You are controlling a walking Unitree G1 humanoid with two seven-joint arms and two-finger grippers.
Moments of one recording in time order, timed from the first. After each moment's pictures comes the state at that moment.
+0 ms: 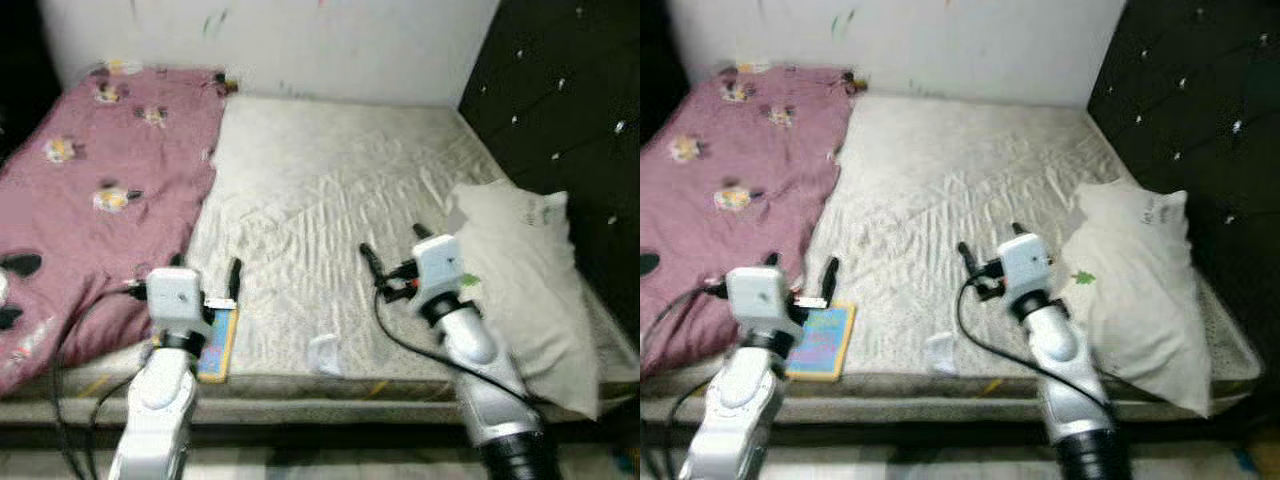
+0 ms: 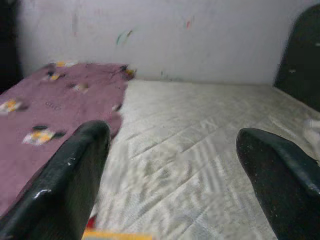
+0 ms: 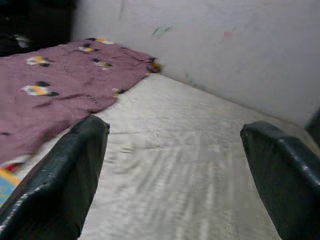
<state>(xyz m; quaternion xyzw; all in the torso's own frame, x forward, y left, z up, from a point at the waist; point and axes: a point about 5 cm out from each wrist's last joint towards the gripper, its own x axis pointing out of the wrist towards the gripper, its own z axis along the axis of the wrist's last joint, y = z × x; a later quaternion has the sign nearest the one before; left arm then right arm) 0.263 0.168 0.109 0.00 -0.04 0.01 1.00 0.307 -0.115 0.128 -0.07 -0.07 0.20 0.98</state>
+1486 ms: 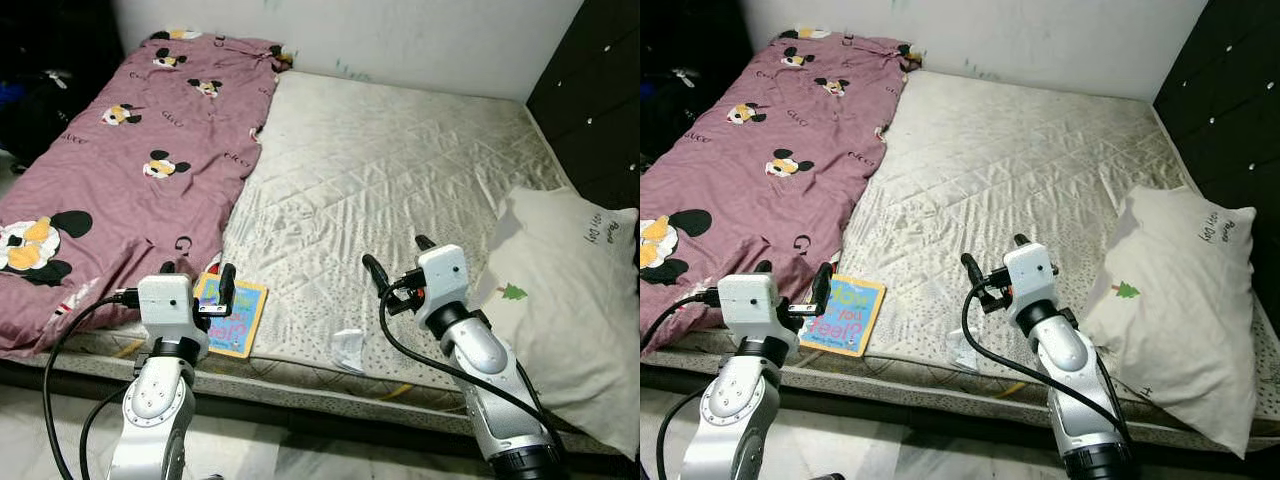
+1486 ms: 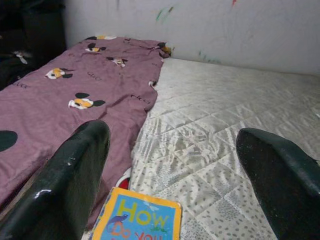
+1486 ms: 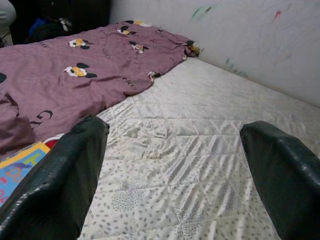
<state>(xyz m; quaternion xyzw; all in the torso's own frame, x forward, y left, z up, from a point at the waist) 0.256 0.167 0.108 -0.01 -0.03 0.00 1.00 0.298 -0.135 0.120 -0.08 -0.04 0.18 0.98</state>
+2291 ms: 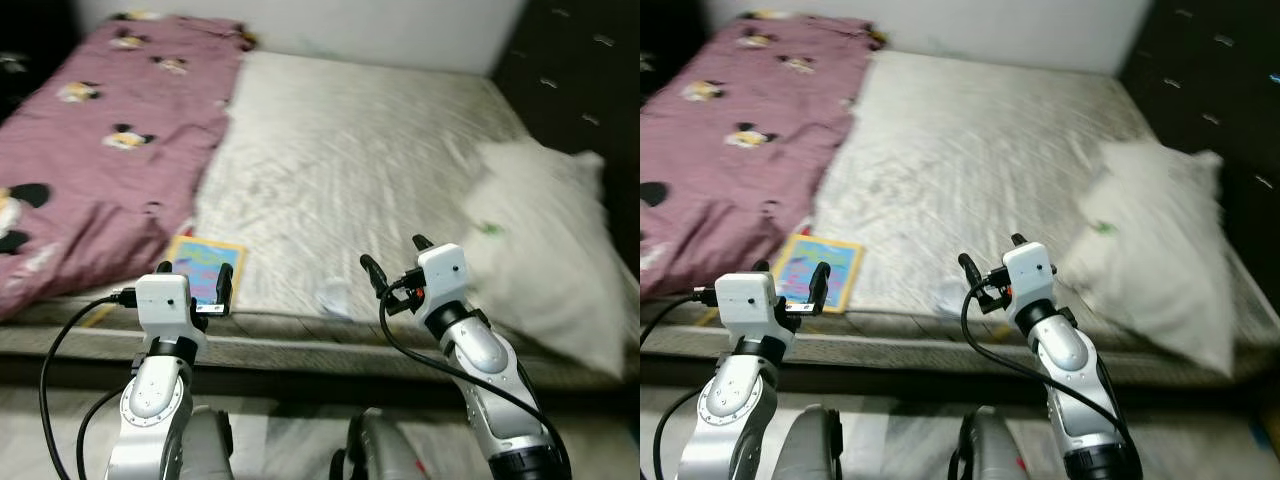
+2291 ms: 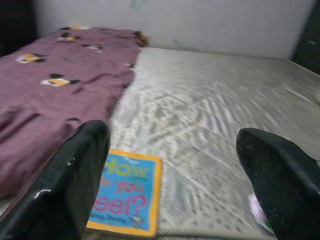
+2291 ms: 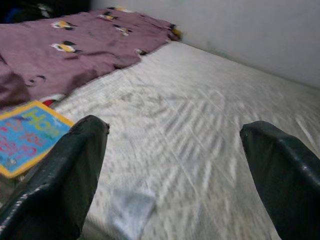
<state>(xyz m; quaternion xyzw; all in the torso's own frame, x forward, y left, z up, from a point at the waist) 0.258 0.168 0.111 0.00 -0.04 0.00 1.00 0.298 -0.133 0.122 -0.07 -0.04 0.19 0.98</state>
